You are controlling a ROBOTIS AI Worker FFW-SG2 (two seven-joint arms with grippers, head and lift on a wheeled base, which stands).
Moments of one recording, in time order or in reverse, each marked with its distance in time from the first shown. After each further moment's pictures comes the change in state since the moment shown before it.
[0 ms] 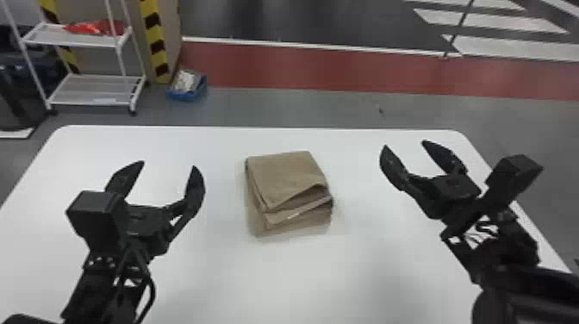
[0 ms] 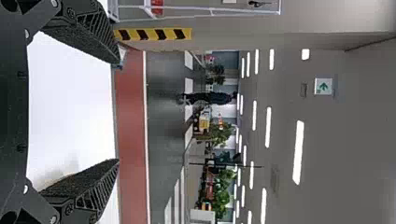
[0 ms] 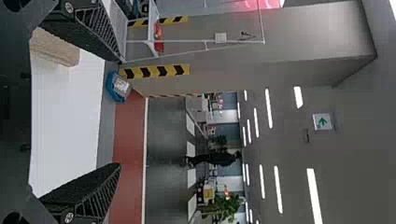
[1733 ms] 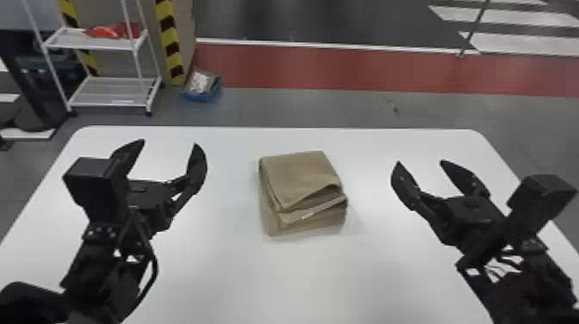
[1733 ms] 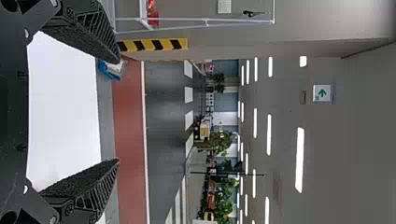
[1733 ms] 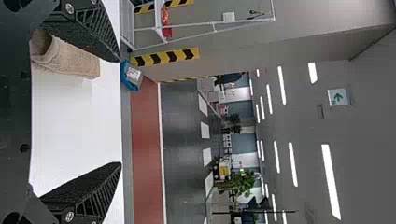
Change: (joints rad) left arm -0.031 0.028 0.036 -0.122 0.041 0.141 0.030; right arm 0.188 0.028 0.060 -0.261 -0.011 0.133 -0.167
